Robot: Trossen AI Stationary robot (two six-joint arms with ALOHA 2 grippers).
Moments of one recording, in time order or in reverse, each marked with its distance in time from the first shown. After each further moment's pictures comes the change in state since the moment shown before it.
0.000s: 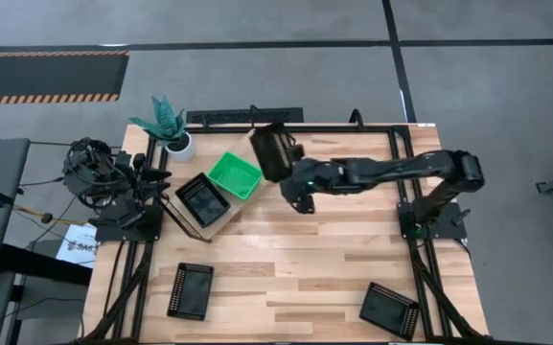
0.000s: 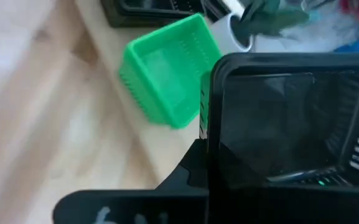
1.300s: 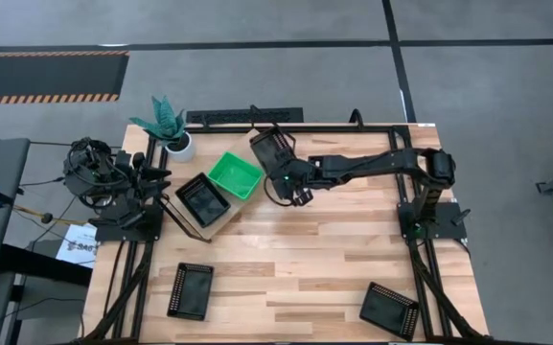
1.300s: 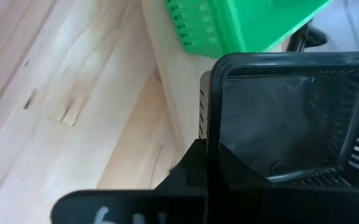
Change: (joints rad) left arm 0.001 0.000 0.001 -0.026 -0.023 -0.012; right arm -0.115 0.219 0.023 -0.064 -0.003 -0.145
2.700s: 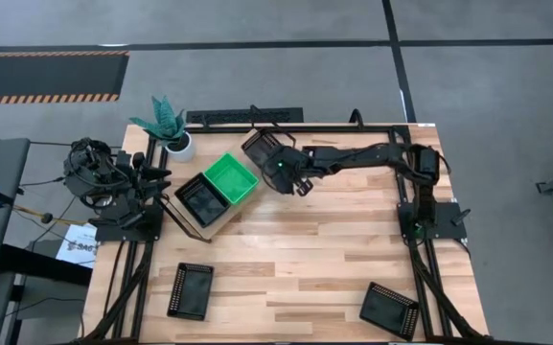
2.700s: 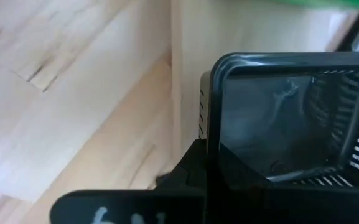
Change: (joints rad) left arm 0.002 0.000 -0.001 -0.019 -0.003 0.001; right arm -0.098 0.106 0.048 0.017 -0.159 -0.286
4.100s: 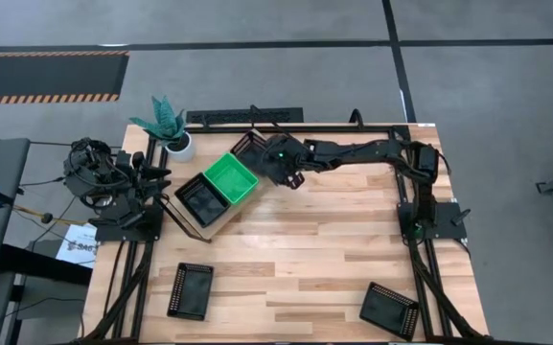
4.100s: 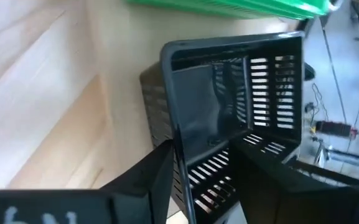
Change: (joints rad) left arm 0.000 0.000 0.000 0.002 -0.013 0.001; right arm -0.048 0.009 0.000 0.173 -0.041 0.003
